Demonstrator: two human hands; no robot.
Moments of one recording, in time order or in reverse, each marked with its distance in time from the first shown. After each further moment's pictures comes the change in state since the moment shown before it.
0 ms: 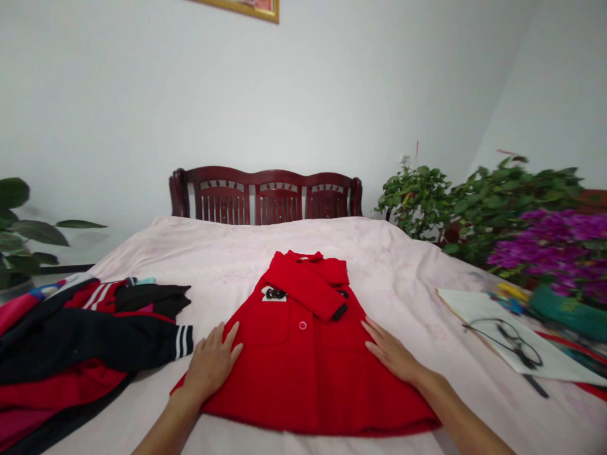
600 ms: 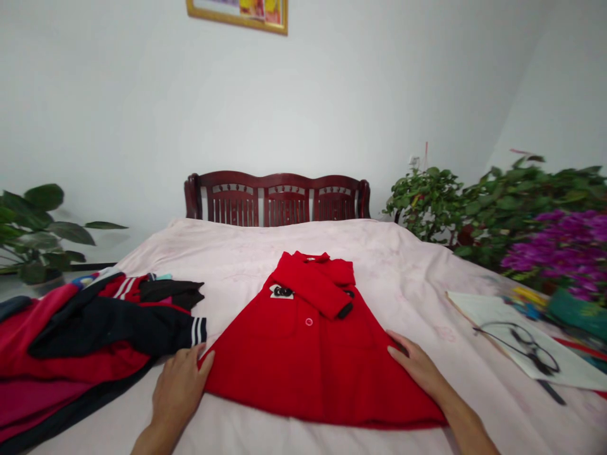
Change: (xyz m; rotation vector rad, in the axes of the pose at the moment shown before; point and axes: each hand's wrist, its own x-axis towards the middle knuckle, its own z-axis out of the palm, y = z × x) left_hand -0.064 -0.047 -0.023 -0.263 0.039 -0.314; right_hand -0.031 0.003 -0.007 0.420 0.211 0.252
